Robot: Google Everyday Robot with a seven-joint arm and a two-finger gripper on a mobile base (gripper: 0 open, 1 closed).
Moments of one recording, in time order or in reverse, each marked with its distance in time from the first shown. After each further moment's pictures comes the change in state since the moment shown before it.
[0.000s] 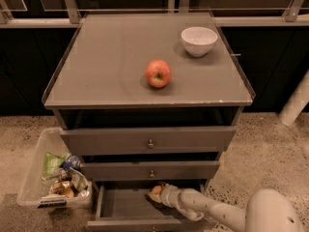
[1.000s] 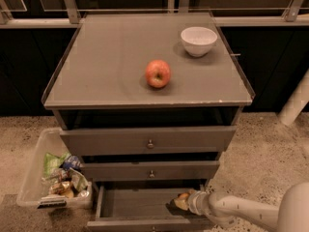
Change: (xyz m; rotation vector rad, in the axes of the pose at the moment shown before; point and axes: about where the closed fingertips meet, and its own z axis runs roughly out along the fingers) arm 0.041 -0.044 -0.138 0.077 0.178 0.195
